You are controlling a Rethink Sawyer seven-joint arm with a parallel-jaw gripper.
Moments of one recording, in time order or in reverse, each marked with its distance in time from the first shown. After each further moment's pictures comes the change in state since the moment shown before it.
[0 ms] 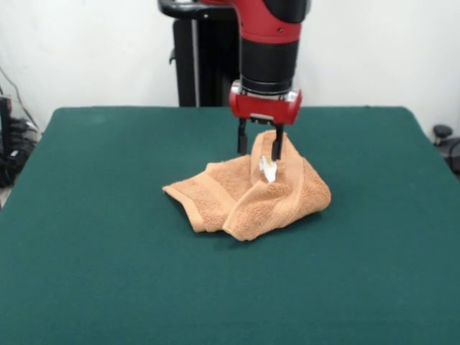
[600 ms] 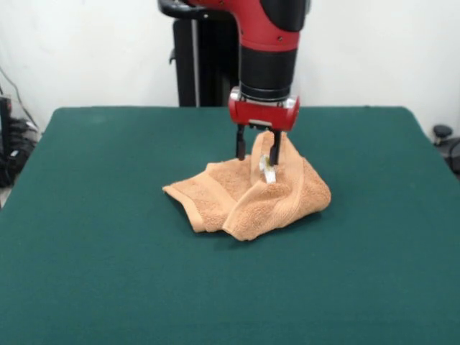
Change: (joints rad) arm -0.005 0.035 0.003 0.000 -0.025 -0.046 0.000
